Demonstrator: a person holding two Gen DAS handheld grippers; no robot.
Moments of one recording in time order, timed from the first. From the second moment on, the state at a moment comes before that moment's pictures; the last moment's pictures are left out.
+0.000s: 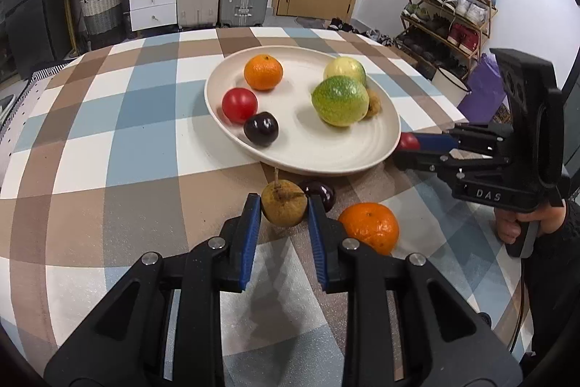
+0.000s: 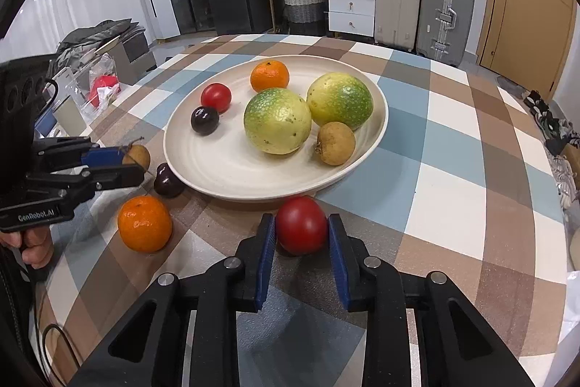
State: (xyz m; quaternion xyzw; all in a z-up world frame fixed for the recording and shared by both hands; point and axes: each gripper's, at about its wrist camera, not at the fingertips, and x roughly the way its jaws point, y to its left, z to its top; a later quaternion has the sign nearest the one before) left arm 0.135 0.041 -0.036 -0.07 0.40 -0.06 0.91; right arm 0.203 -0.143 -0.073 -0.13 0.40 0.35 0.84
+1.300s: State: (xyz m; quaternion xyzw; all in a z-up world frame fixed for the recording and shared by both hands) left arm 0.128 0.040 0.008 -0.08 0.30 -0.02 0.95; right arm 0.179 -0.149 -0.020 -0.06 0.30 0.40 0.86
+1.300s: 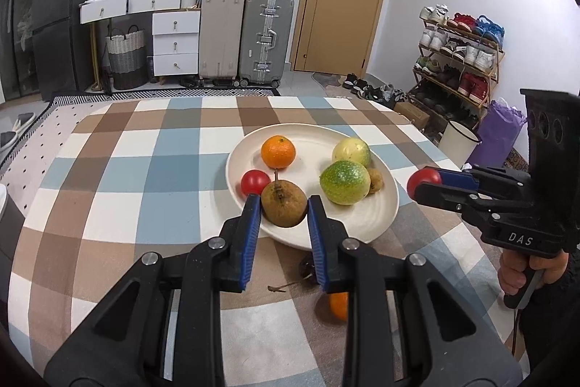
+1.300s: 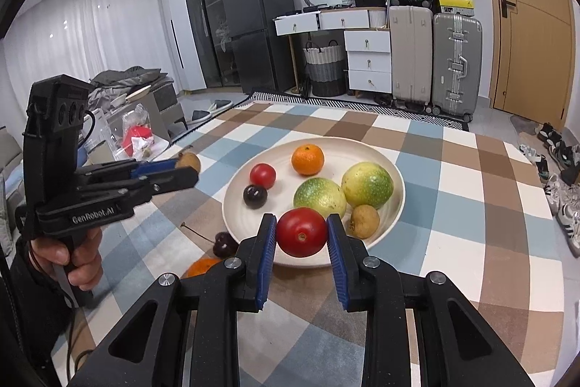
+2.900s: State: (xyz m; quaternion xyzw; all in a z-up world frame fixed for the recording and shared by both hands) left arm 0.136 0.038 0.004 -0.06 0.31 0.01 0.95; right arm 0.197 -0.144 -0.039 -0.07 0.34 0.33 0.88
